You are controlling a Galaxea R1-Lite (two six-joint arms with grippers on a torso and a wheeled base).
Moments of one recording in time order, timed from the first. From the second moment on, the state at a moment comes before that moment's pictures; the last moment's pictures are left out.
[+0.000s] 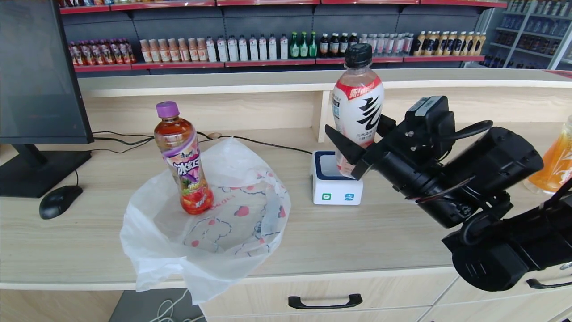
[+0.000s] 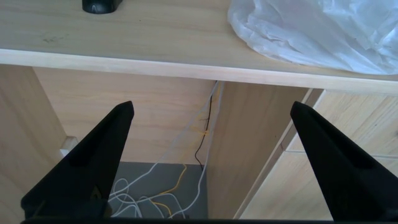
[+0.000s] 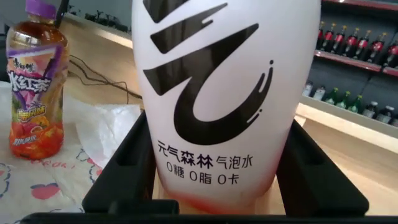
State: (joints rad) left arm 0.00 0.00 0.00 0.00 0.01 -0.03; right arm 0.53 1.90 -0.79 -1.57 0.22 -0.28
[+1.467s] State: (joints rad) left arm 0.00 0.00 0.00 0.00 0.00 -0.03; right arm 0.58 1.82 -0.69 -1.57 -0.13 0.02
